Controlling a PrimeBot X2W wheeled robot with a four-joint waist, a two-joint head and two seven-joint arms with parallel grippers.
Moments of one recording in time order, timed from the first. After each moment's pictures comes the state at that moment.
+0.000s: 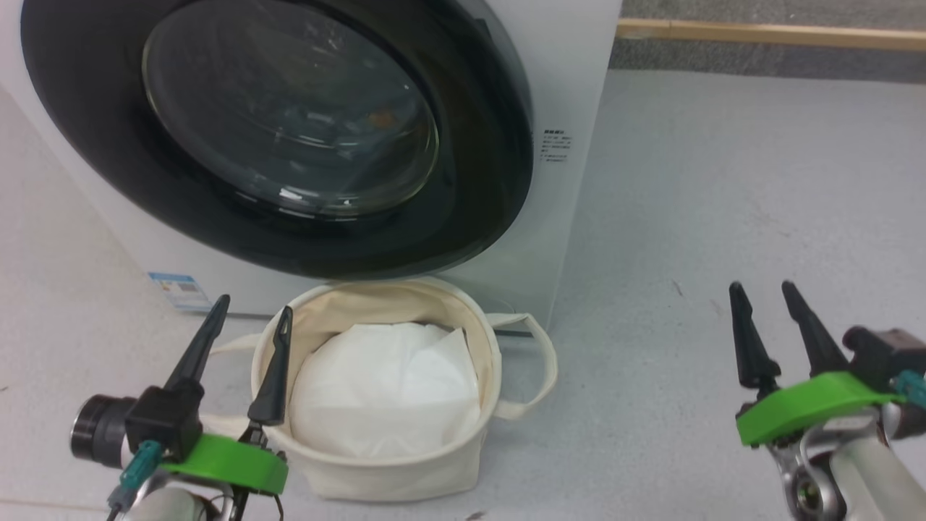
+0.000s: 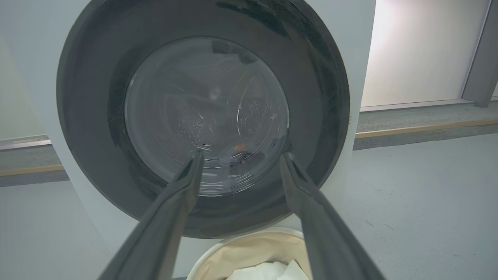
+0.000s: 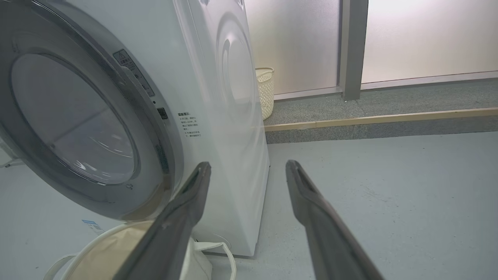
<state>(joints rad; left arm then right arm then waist) -0.20 0.20 -0.13 0.19 -0.13 -0.04 -0.25 -0.20 -0.29 0.19 0.25 0.49 0.13 -0.20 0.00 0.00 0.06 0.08</state>
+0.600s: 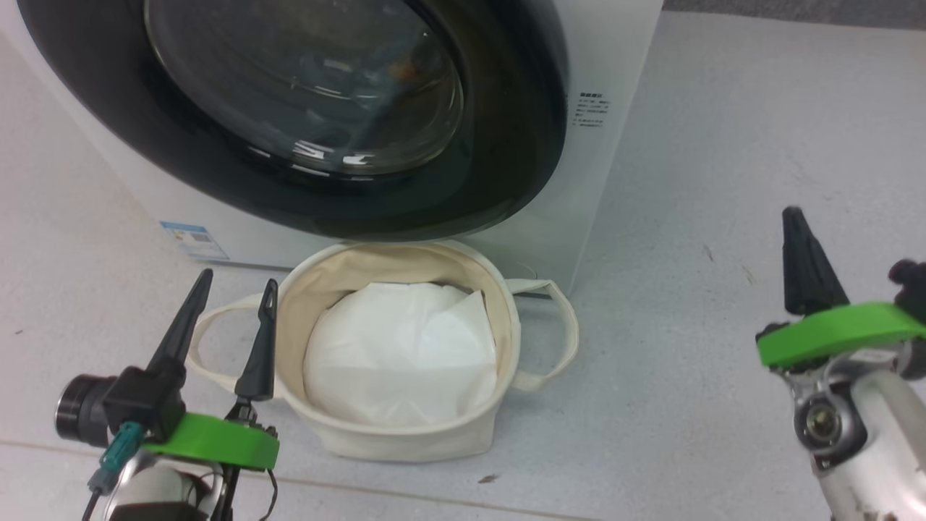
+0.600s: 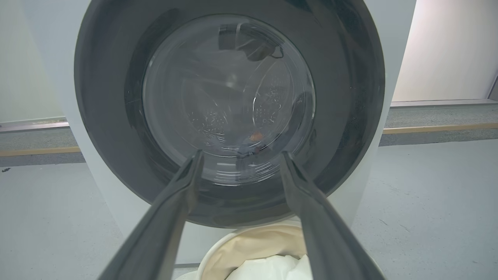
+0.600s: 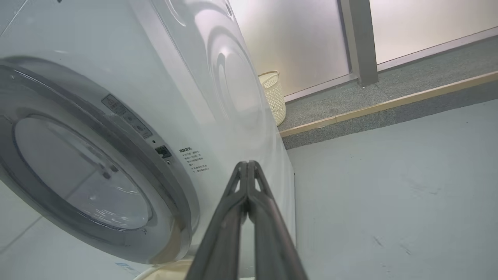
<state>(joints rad) -0.23 0.18 -0.08 0.18 -0.13 -0.06 -0.25 -0.36 -0.30 0.19 0.30 0.73 0.13 -0.23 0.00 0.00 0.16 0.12</state>
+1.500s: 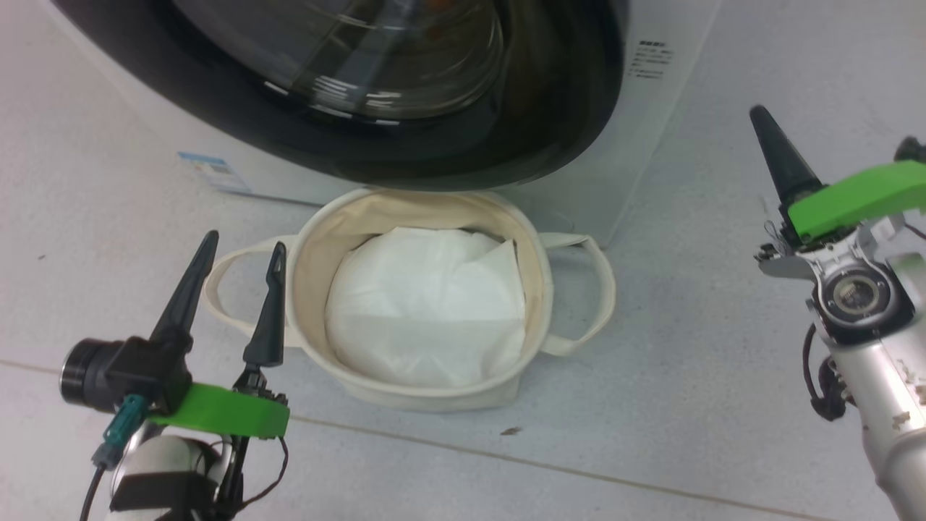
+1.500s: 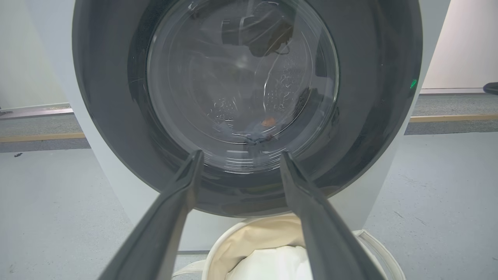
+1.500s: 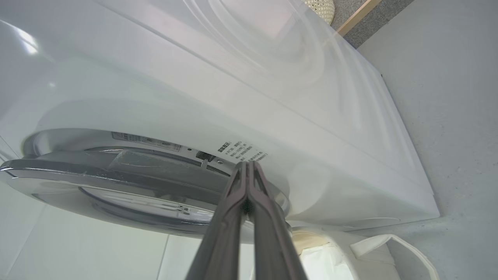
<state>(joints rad) -0.29 0.15 -0.07 0.17 -0.11 -0.07 -0.25 -0.65 -0.36 0.29 0.37 1.38 0.13 0.04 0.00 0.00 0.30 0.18</state>
